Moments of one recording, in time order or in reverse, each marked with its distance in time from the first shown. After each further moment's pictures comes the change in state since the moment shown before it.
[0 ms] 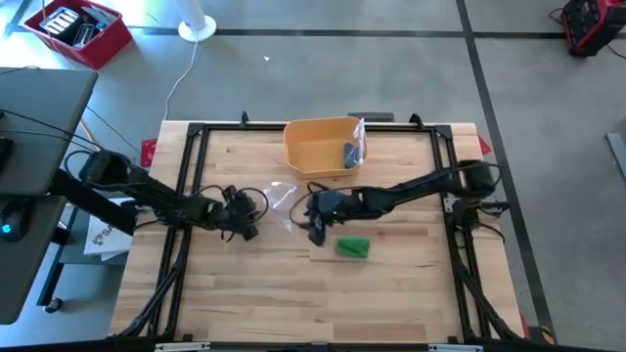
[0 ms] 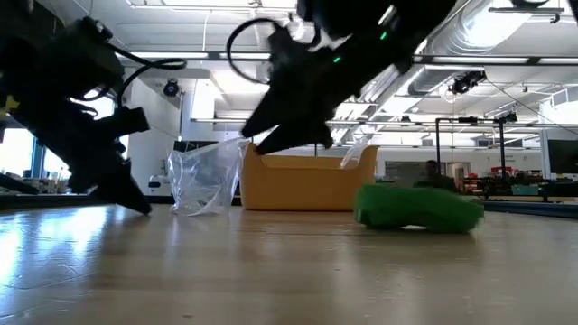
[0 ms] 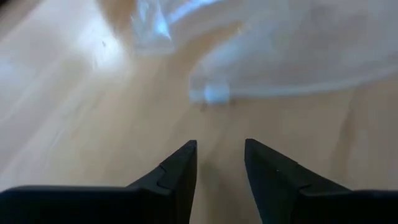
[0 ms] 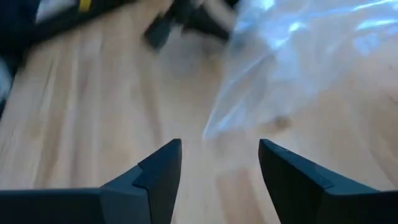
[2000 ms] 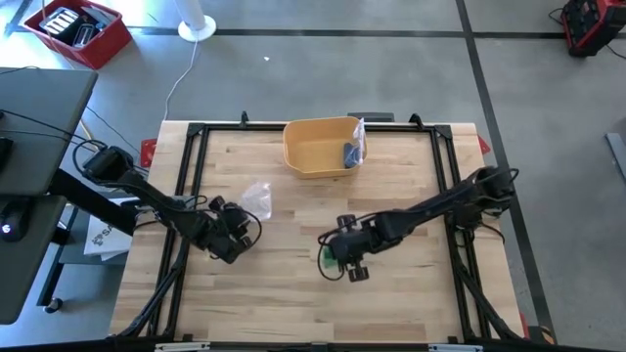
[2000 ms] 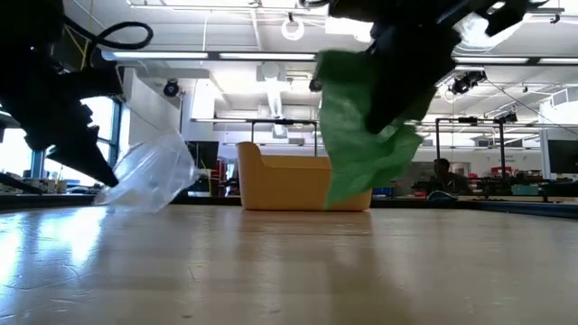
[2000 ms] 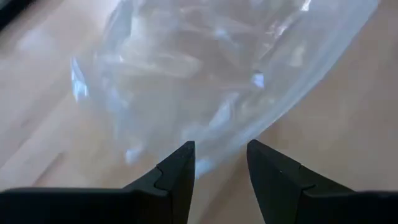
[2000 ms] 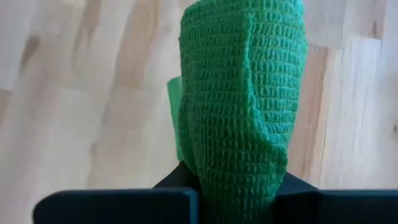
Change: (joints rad) left arm -0.327 0.002 0.254 -0.645 -0.132 -0.544; right arm 0.267 -0.103 0.128 -0.684 0.040 -0.313
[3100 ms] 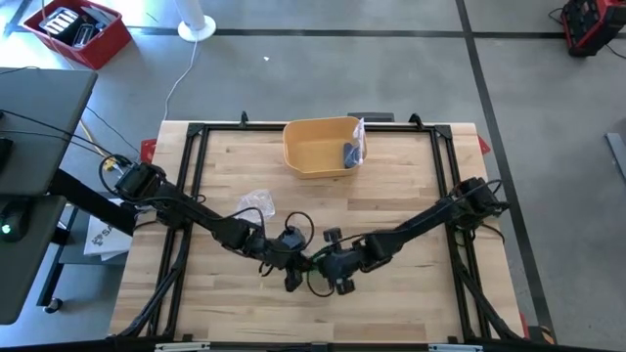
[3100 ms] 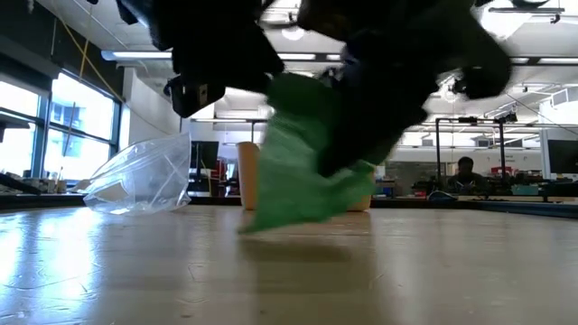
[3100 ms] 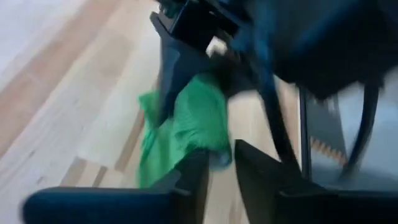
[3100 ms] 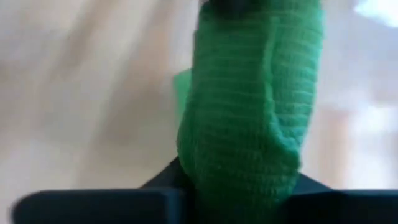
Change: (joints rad) left arm 0.139 0.389 0.480 0.656 0.556 0.258; right arm 0.085 0.167 0.000 0.274 0.143 -0.081
